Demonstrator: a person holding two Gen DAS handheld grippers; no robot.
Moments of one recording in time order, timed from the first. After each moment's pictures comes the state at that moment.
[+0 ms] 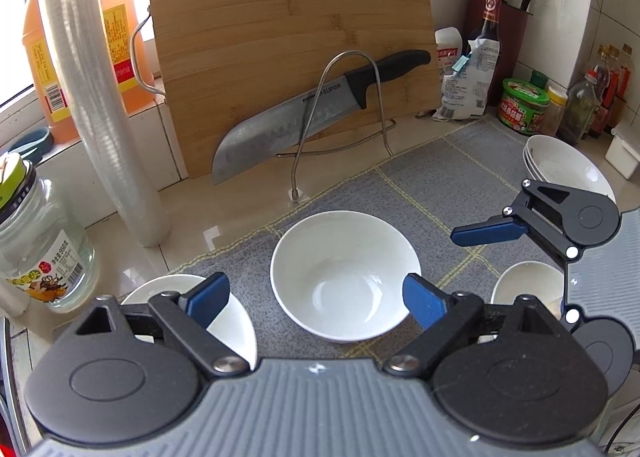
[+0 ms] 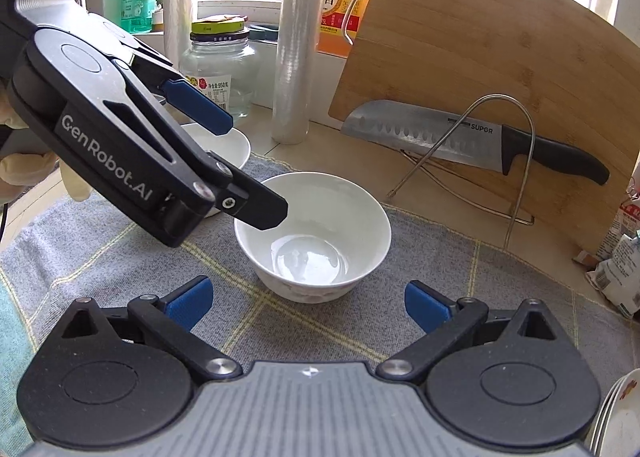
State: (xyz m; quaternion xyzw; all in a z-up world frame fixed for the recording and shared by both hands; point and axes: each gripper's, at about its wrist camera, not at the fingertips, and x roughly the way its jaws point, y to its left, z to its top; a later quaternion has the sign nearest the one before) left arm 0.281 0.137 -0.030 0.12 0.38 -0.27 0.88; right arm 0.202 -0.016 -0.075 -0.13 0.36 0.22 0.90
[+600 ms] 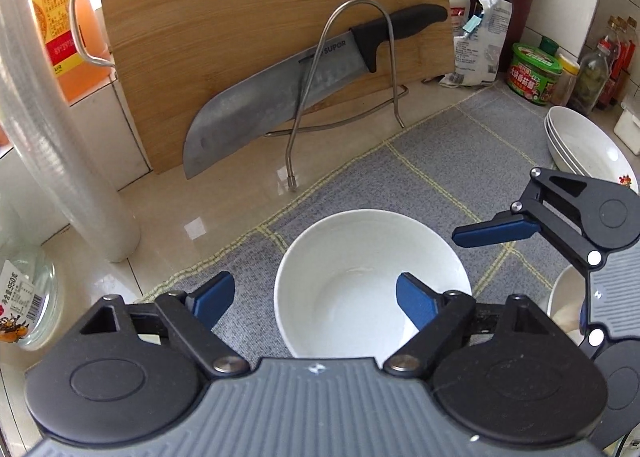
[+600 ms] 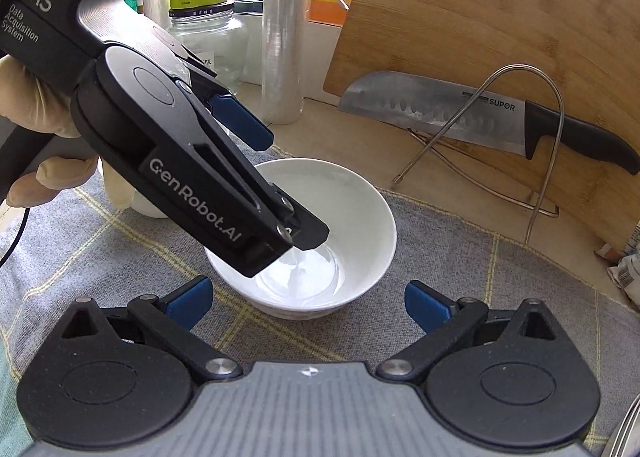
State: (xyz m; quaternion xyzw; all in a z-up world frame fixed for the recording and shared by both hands) left arm 0.333 0.118 -0.065 0.14 0.42 -0.30 0.84; right arm 0.239 -0.010 -0.094 -0.13 0.39 0.23 0.88
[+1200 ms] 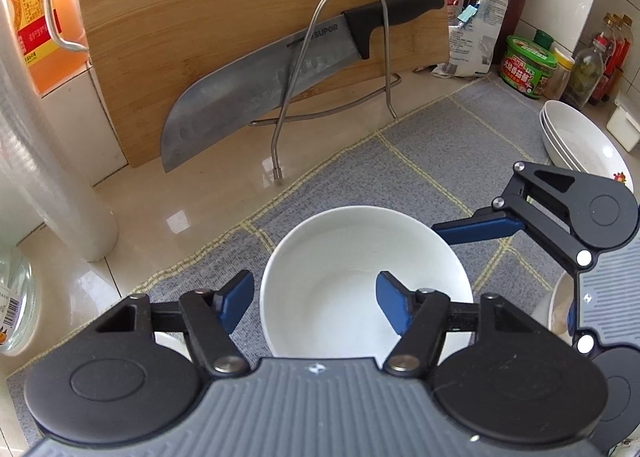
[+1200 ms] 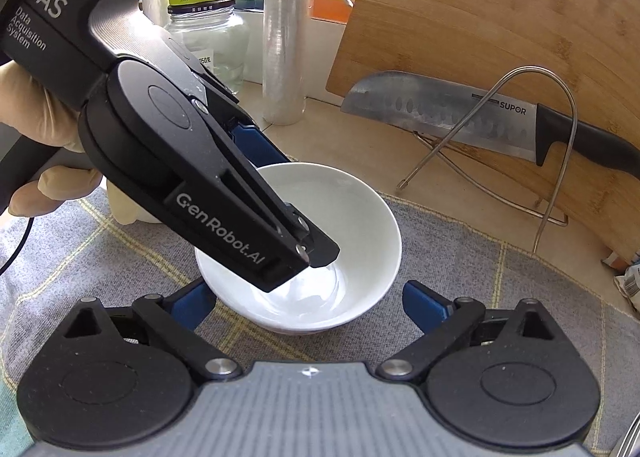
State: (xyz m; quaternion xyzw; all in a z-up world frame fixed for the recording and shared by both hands) left arm 0.344 0.112 -0.073 0.13 0.44 -0.32 0.83; right arm 0.248 -0.006 -0.099 -0.13 0.39 0.23 0.88
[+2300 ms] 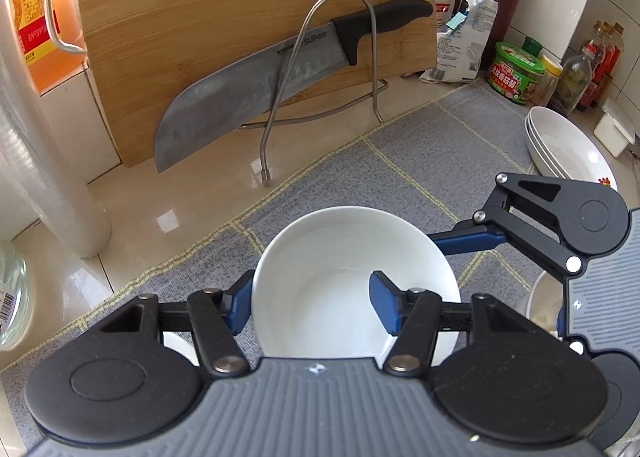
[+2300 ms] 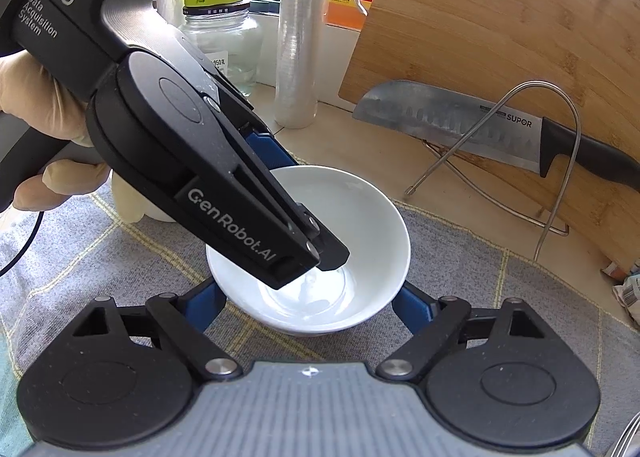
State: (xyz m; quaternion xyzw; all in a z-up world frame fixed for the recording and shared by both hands) left arm 0.338 0.114 -0.066 0.12 0.44 -0.33 0.82; right arm 0.242 -0.003 -0.094 -0.14 0.39 0.24 0.88
